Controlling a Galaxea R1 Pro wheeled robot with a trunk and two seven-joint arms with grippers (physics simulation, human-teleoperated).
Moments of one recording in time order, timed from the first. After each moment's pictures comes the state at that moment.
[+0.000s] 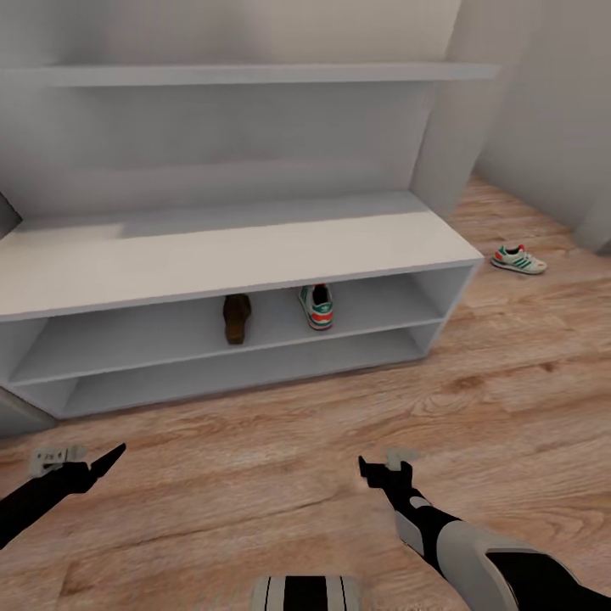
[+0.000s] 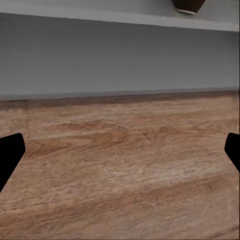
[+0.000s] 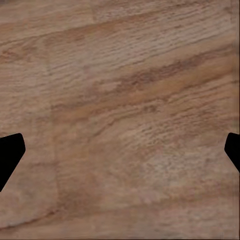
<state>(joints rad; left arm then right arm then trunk) -0.27 0.15 0.73 -1.40 -0.09 0.39 -0.92 -0.81 0.05 -0.03 0.04 0.00 -0.42 0.02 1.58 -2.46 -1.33</state>
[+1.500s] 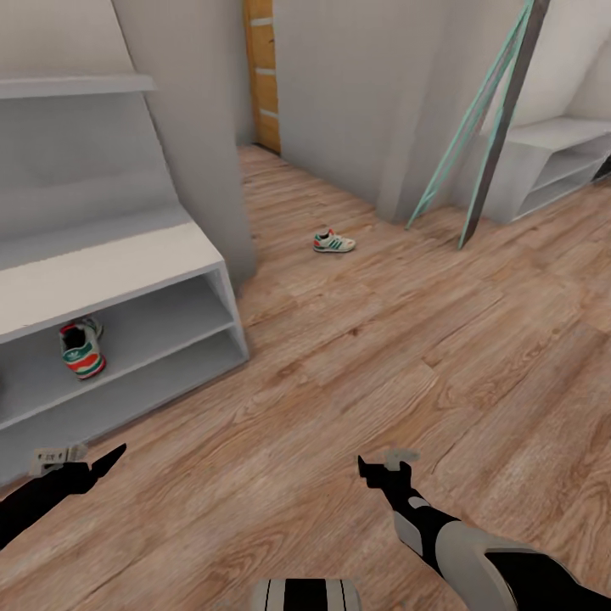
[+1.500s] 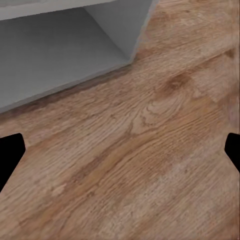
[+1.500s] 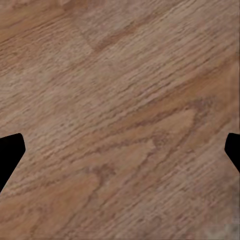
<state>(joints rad) -0.27 0.15 0.73 -1.40 -0.09 0.39 -0.92 -0.81 0.06 -0.03 0.04 0.00 -0.42 0.02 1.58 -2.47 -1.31</state>
